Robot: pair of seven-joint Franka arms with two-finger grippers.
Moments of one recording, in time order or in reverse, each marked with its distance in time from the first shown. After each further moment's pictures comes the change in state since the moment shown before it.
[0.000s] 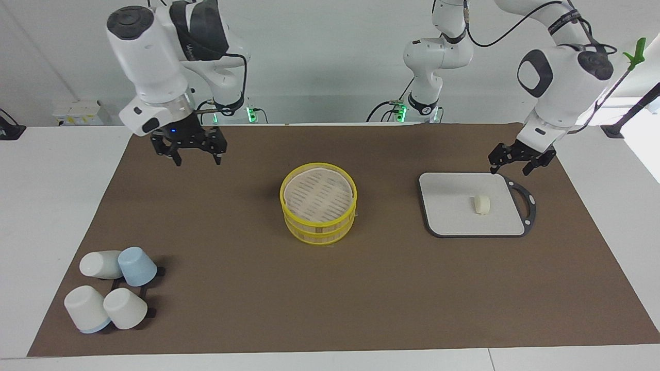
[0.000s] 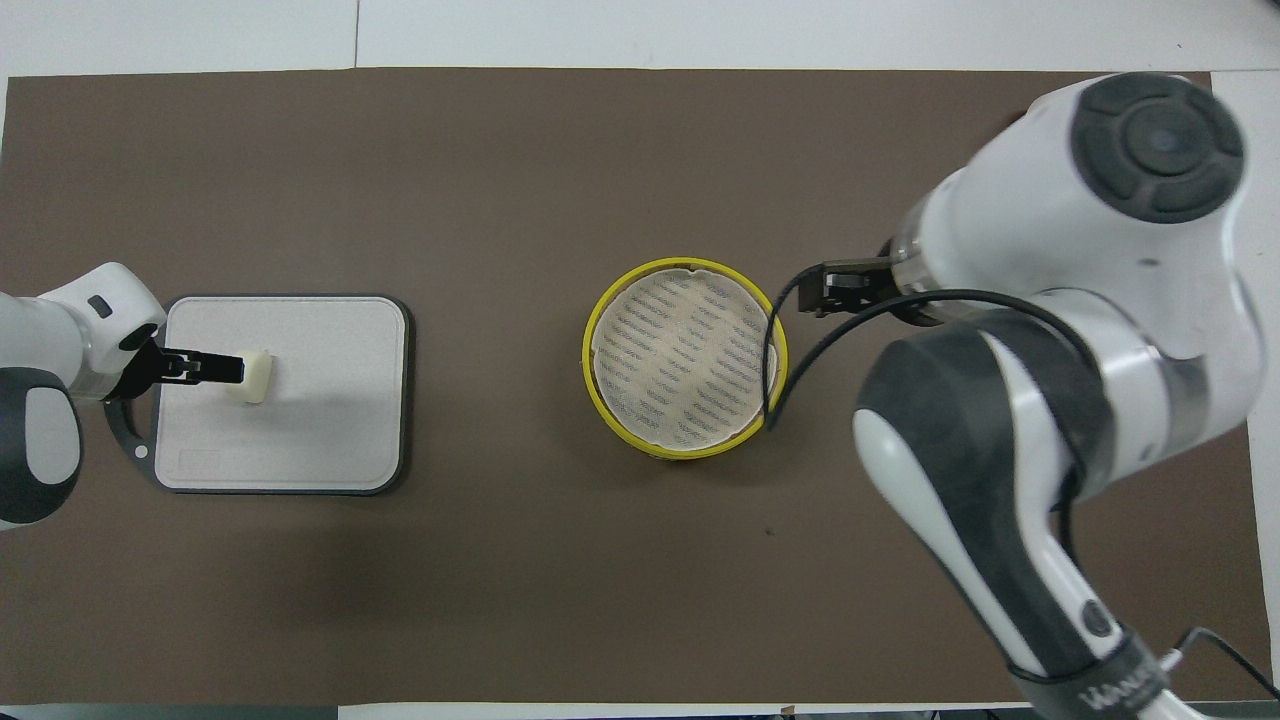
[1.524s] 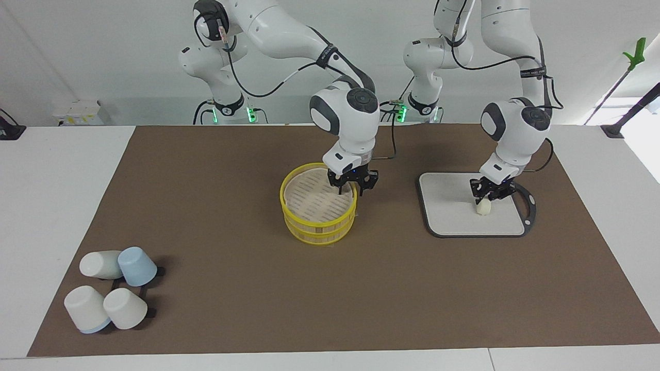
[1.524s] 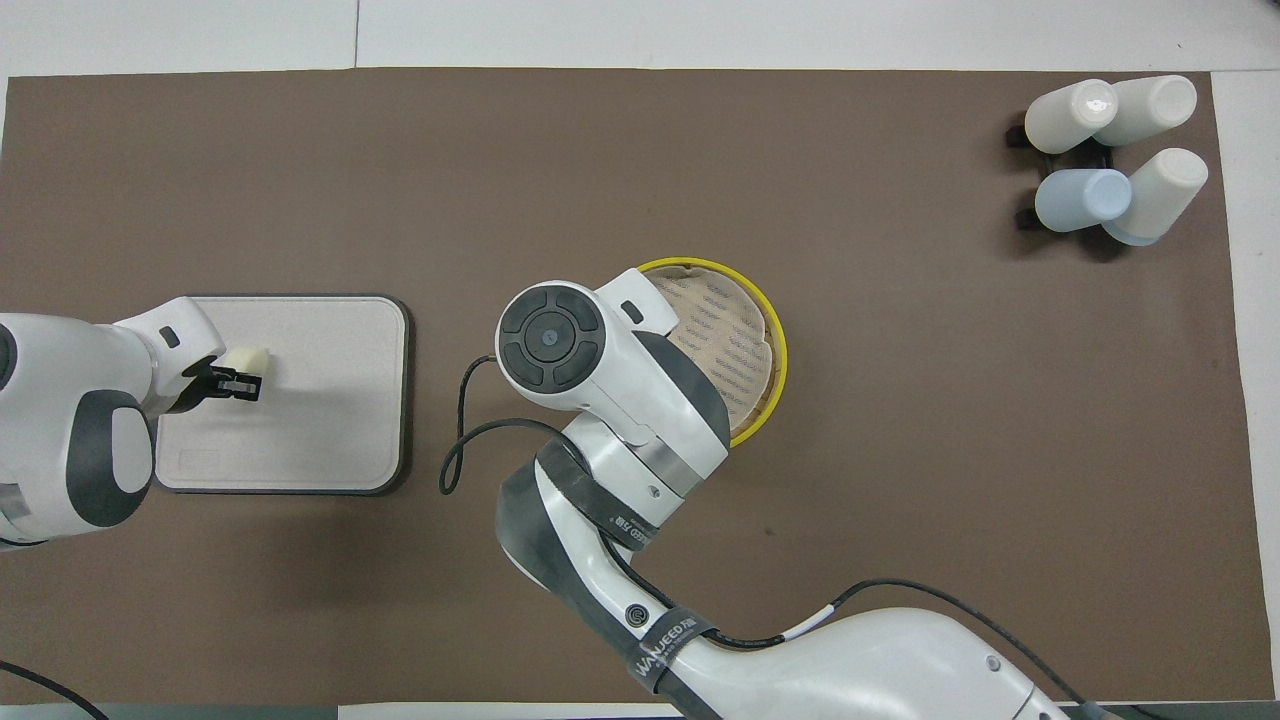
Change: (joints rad) left arm -0.002 0.061 -0.008 -0.045 -0.008 0.097 0.097; right arm 0.348 0.354 -0.006 0.131 -0.089 0.234 0.454
